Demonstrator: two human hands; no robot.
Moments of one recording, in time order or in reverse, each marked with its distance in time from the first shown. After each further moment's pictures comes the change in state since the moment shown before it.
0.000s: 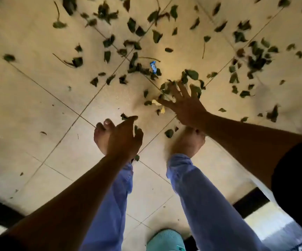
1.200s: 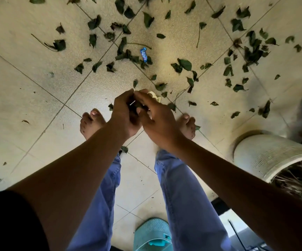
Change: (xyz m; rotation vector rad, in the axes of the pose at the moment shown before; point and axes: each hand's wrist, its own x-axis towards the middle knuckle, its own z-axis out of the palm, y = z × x) left_hand 0.029 0.081 -0.026 -1.798 -0.611 -0.584; right_hand -0.047 -0.100 -0.078 1.167 0.316 0.220
